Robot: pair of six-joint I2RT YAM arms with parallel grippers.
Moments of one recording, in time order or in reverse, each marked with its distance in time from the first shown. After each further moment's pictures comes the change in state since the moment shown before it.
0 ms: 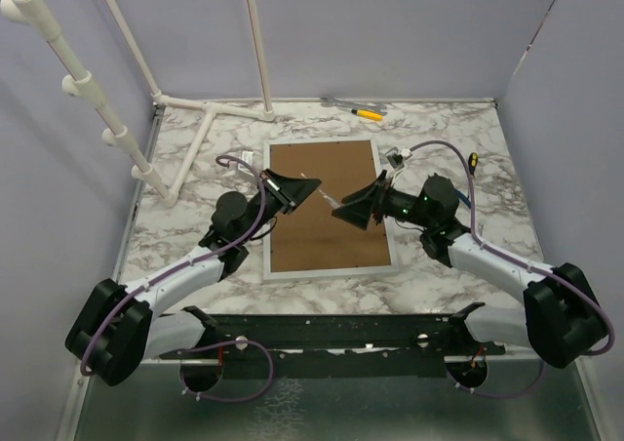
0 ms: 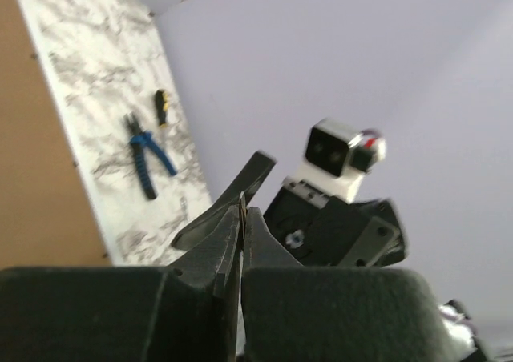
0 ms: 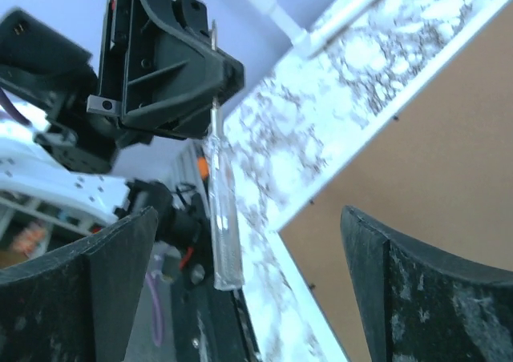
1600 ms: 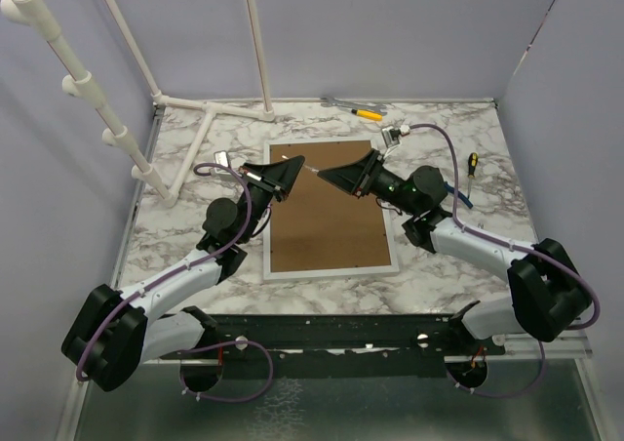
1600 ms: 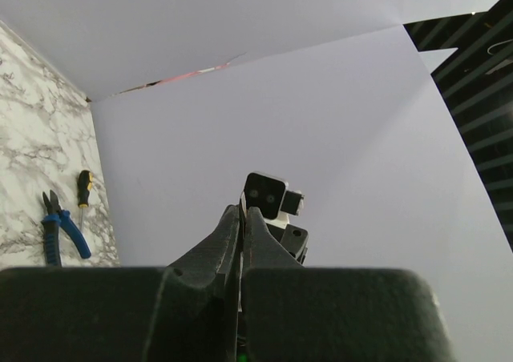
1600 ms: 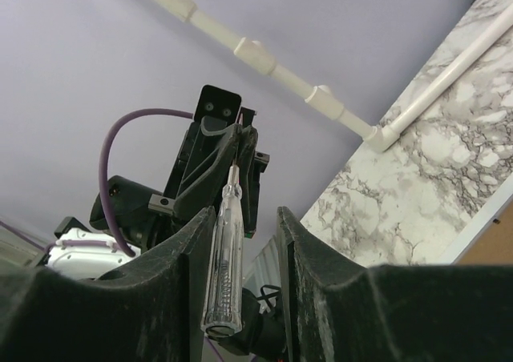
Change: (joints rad) left arm -0.012 -0.046 -0.009 0.180 -0.271 -0.252; right arm 0.098 0.153 0.132 0.321 0.253 0.414
